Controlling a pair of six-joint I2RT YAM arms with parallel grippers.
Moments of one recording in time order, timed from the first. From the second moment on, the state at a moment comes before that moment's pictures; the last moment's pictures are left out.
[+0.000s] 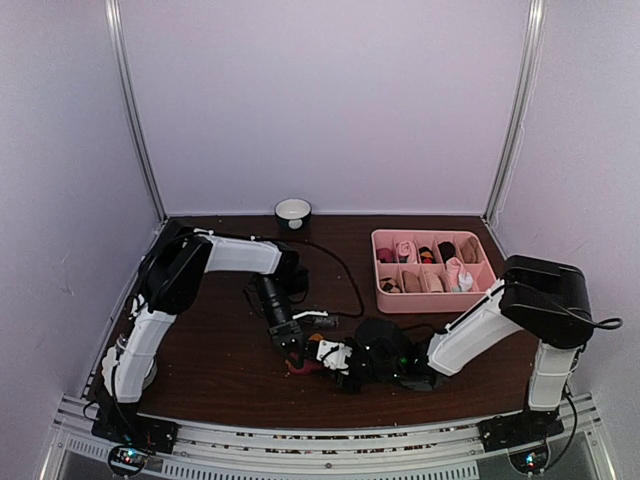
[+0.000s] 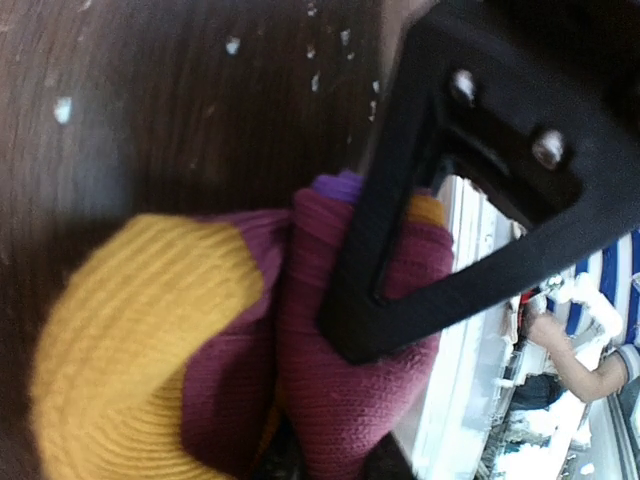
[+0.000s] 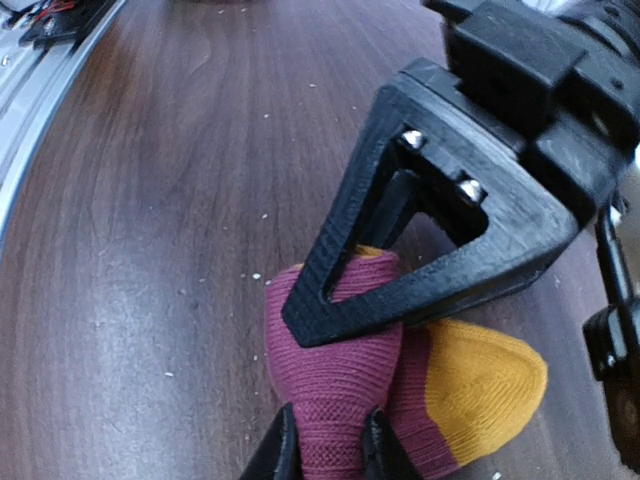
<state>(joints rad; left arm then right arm) -0.75 2.43 1.79 -1.39 0.83 0.78 1.13 1.90 0.71 0.66 -0.08 -0.30</state>
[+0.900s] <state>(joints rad) -0.69 1.77 1.16 -0.67 0.64 0.82 0.89 2.05 0.95 0.44 -0.64 0.26</state>
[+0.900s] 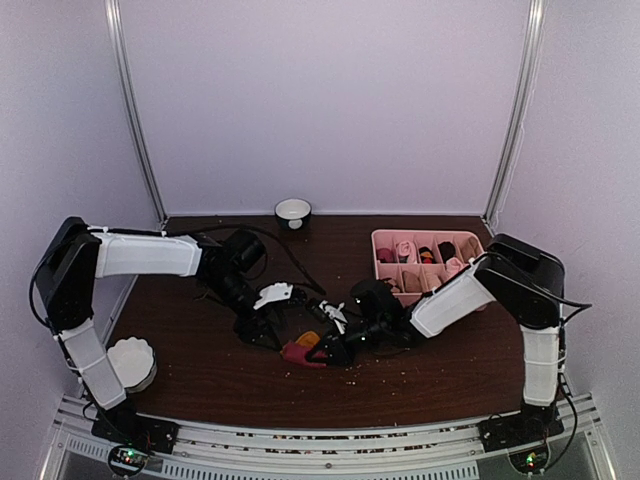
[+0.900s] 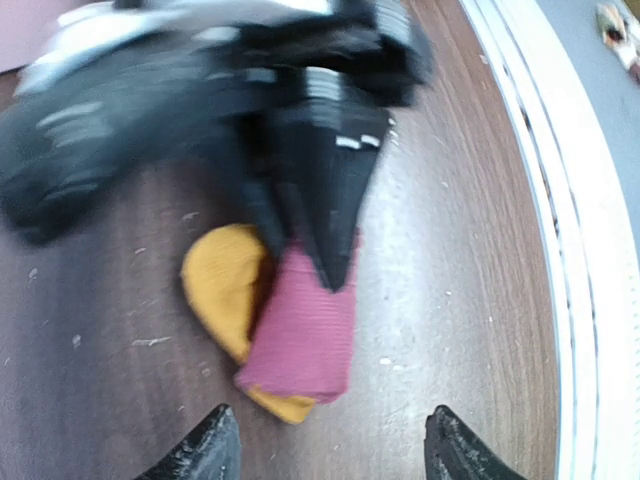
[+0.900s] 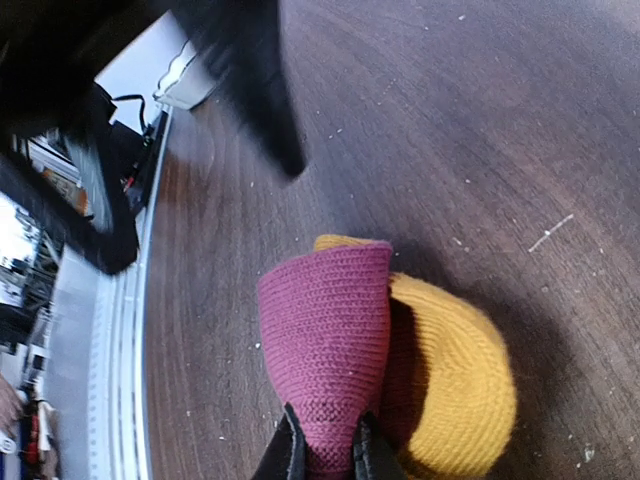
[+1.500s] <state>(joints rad) -0.81 1.90 1.19 -0.57 0.43 0.87 0.84 2.11 0.98 0.46 -0.78 0.53</state>
